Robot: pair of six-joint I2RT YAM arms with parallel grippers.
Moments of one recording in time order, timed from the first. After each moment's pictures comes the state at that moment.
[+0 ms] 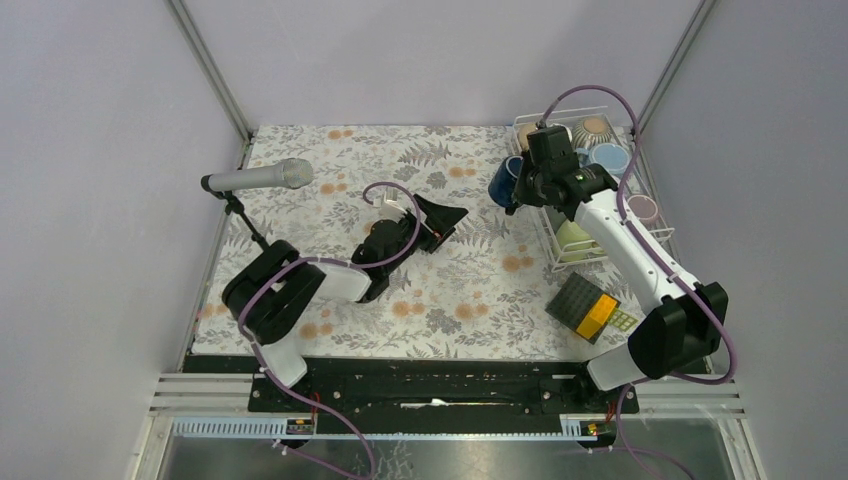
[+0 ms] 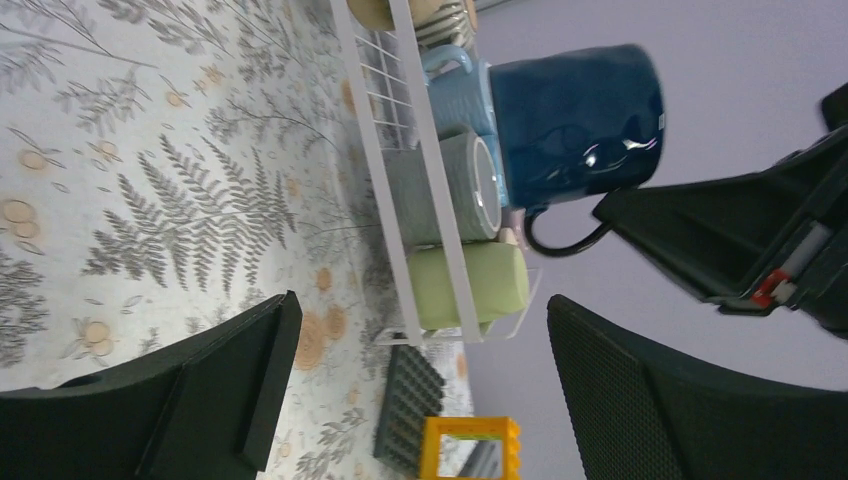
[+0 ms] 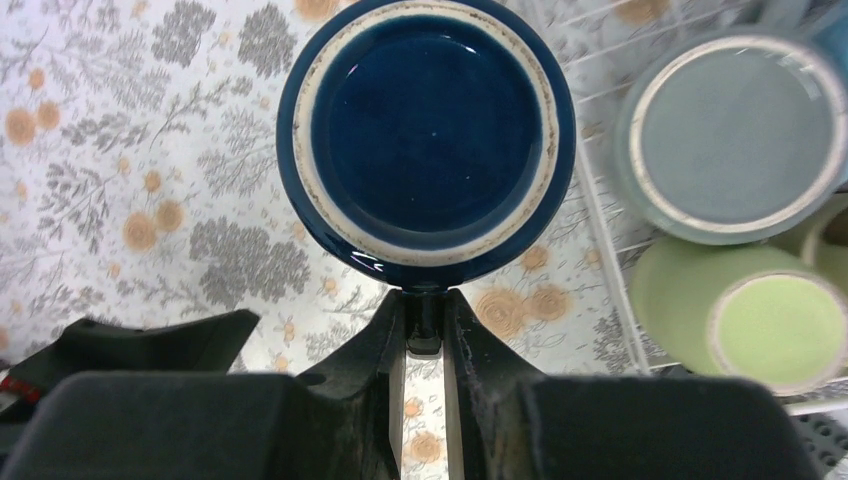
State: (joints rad) left arm -0.70 1.71 0.69 0.95 0.02 -1.27; right arm 0.39 1.49 1.44 -0.74 0.18 0.51
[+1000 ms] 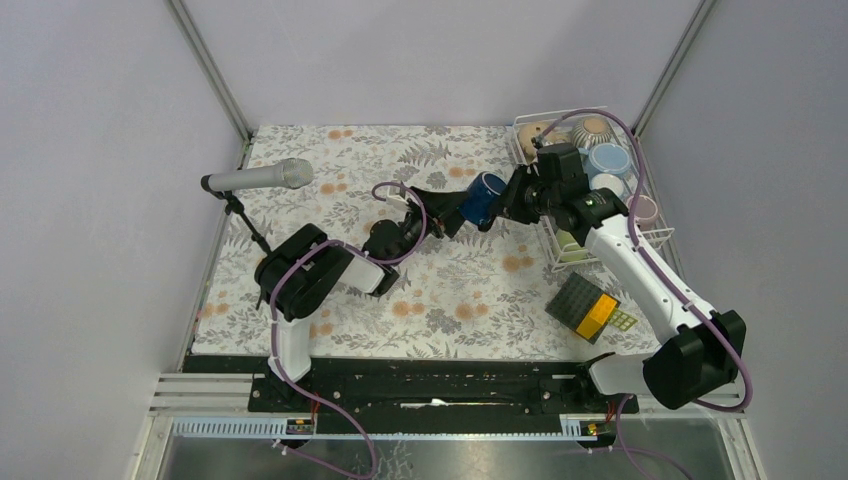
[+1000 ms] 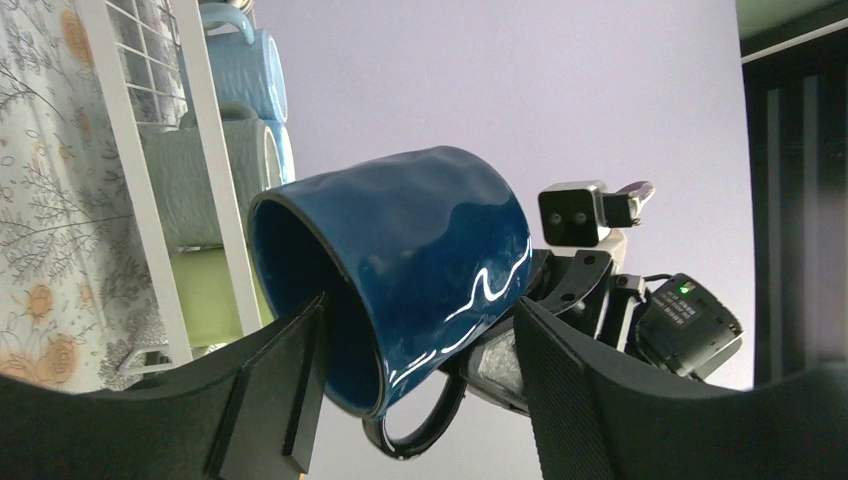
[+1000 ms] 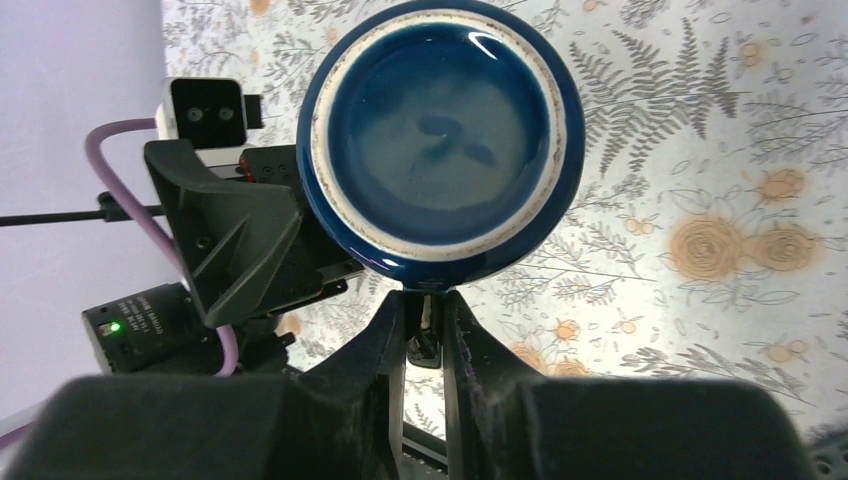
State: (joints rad) left arm -0.68 1.95 0.77 1.43 0.13 -1.68; right arm 0.40 1.33 1.23 -0.58 -0.21 0.68
